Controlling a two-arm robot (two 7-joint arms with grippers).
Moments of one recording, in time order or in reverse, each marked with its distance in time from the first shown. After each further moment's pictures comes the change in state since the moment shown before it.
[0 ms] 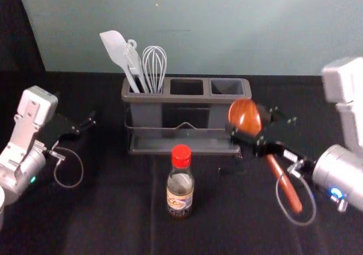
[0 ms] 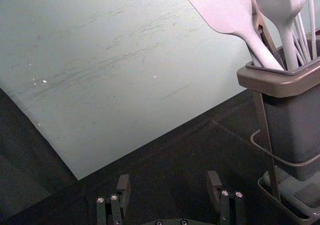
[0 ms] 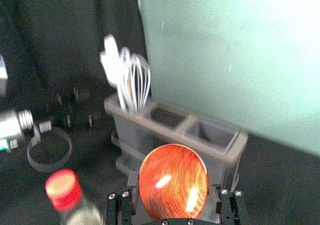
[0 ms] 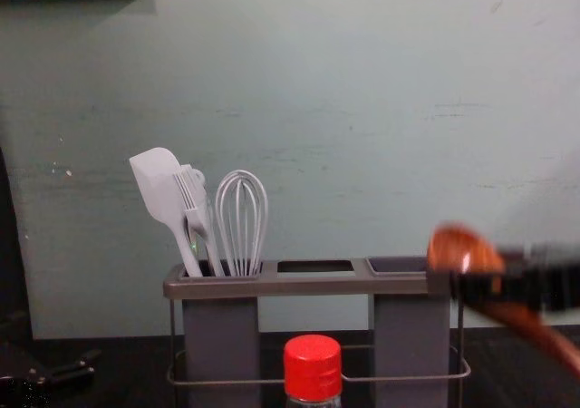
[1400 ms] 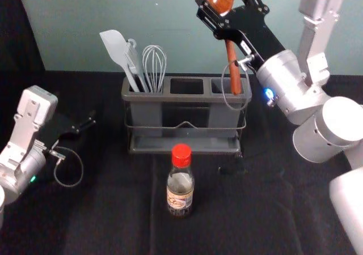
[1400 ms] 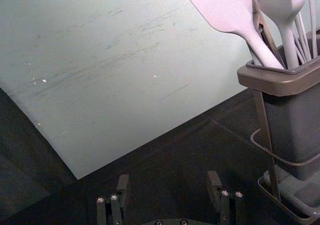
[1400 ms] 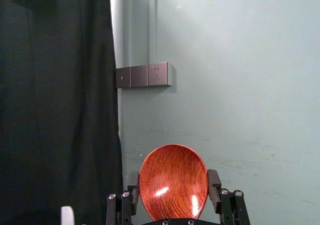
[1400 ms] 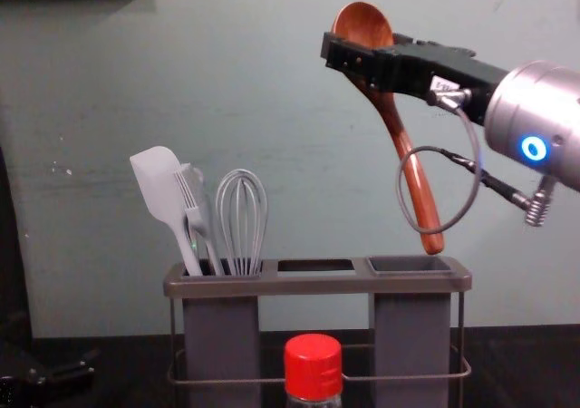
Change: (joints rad) left arm 0.000 0.000 0.000 0.000 0.000 0.000 0.000; right arm 0.411 -0.330 -0.094 0.458 -0.117 -0.521 -0.052
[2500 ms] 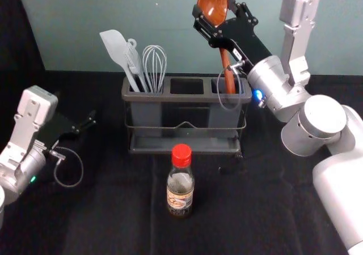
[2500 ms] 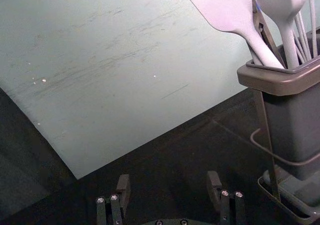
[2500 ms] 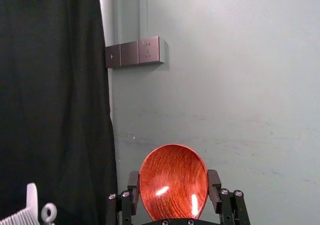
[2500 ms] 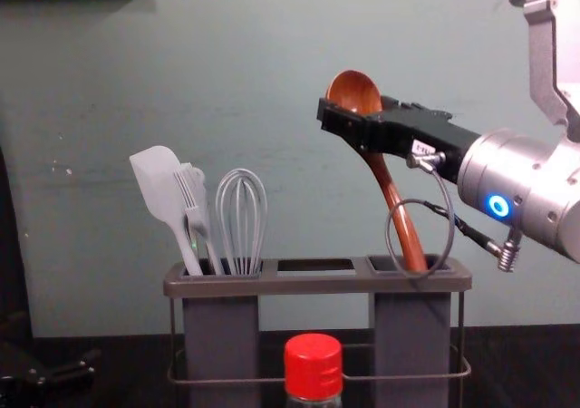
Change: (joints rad) left arm 0.000 0.000 0.000 0.000 0.000 0.000 0.000; right arm 0.101 -0.052 0.013 0.267 -0.013 -0.087 0.056
